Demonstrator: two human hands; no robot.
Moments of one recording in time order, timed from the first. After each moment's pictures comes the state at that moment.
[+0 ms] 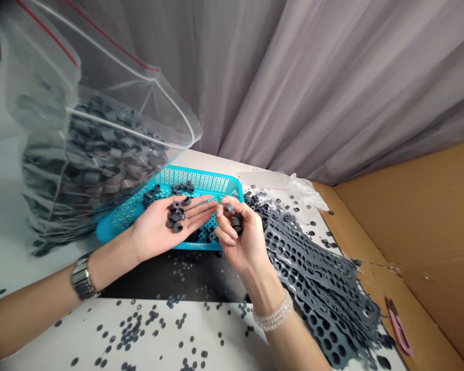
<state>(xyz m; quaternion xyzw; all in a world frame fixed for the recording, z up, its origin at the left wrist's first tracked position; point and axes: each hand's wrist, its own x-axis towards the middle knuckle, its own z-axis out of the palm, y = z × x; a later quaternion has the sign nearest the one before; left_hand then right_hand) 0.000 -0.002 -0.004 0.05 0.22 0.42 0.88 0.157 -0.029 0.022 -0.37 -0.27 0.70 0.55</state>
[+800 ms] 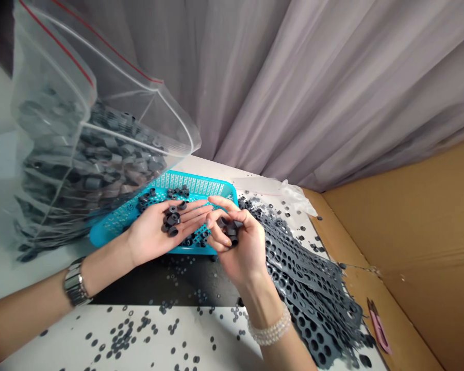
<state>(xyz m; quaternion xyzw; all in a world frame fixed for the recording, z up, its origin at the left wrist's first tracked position) -0.003 -0.001 -0.007 0.03 0.20 0.41 0.89 0.152 -0.042 0.043 -0.39 -0.34 0.66 0.54</state>
